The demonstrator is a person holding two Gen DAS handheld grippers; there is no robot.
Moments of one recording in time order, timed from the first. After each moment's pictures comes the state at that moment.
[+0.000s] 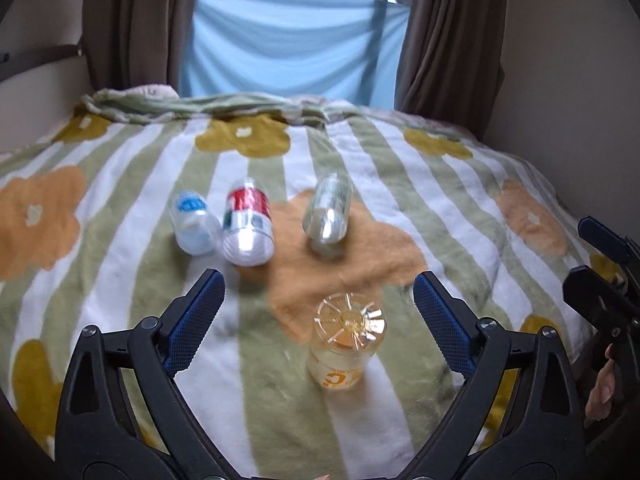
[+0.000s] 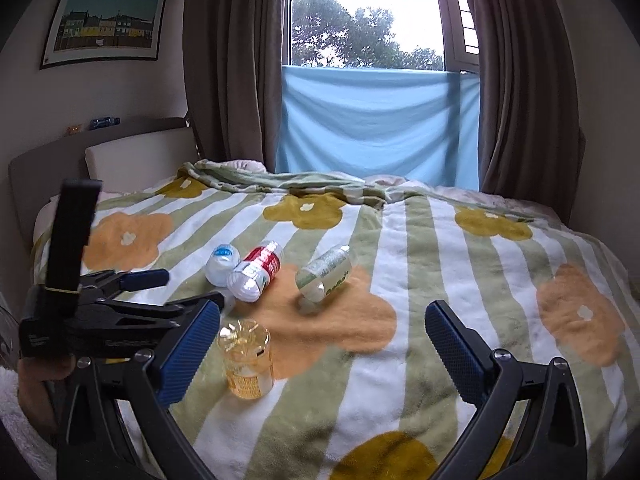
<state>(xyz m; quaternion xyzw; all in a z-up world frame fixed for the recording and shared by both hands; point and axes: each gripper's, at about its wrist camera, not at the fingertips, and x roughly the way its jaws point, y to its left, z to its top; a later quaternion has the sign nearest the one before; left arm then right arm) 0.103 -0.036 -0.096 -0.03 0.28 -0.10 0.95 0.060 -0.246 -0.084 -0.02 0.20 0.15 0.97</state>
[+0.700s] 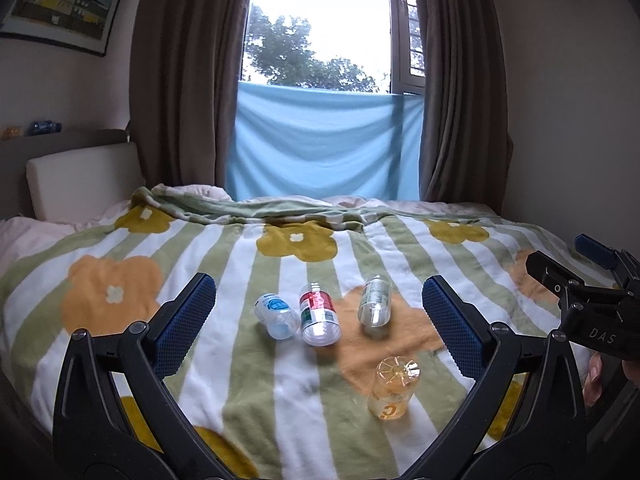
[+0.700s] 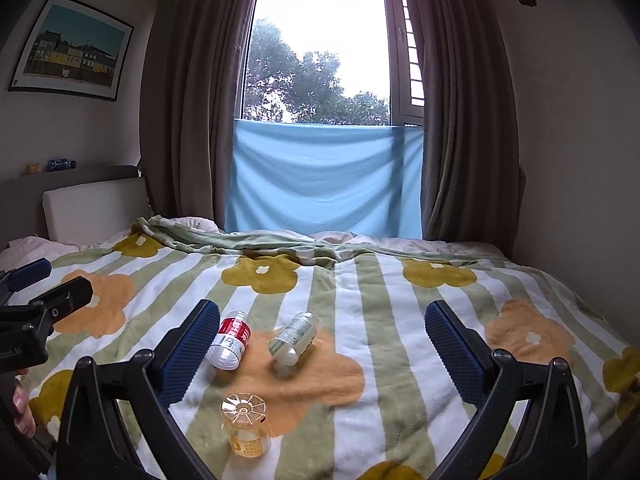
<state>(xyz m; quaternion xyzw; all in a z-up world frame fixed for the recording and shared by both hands) 0.023 0.025 -0.012 -0.01 0.14 -0.04 0.99 0.036 -0.211 -0.029 -0.01 0.12 0.03 0.99</state>
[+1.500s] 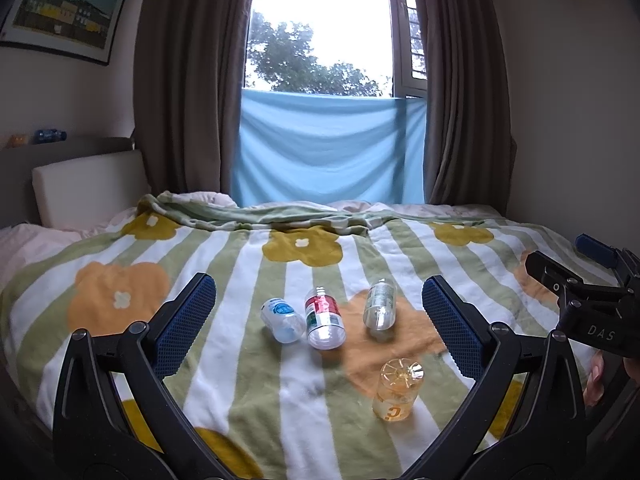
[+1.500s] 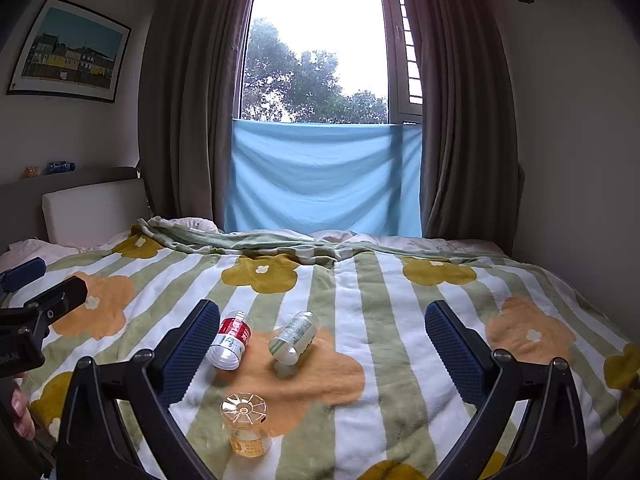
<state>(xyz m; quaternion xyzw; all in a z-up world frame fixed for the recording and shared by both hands) 0.013 0.025 -0.010 0.00 0.13 -0.03 0.99 0.033 -0.211 -0.030 -0.01 0.12 0.03 0.99</state>
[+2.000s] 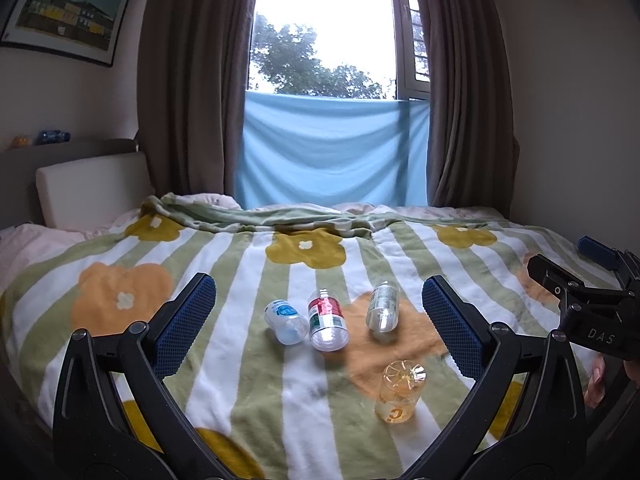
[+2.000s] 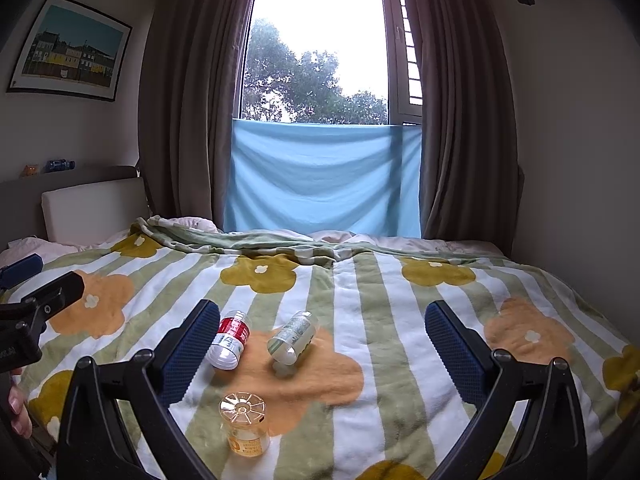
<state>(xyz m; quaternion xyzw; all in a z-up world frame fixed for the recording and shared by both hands) 0.015 0.025 -0.009 0.00 0.13 -0.03 0.99 0.034 -0.212 -0.030 -0.01 0.12 0.03 0.99</state>
